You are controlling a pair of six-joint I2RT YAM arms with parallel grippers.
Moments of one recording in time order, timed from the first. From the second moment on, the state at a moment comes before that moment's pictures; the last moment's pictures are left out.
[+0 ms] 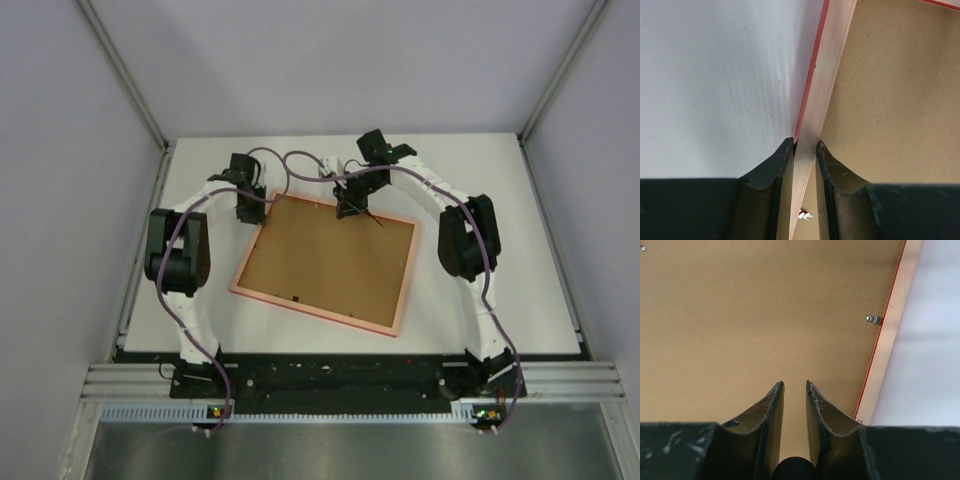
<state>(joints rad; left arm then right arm) -0.14 1.99 1.42 -0.52 0.05 -0.12 0.48 2.23 1.98 -0.86 -0.75 -0.88</state>
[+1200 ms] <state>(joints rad) -0.14 1.99 1.42 -0.52 0.05 -0.11 0.48 2.42 2.24 -0.89 -0.72 -0.86</state>
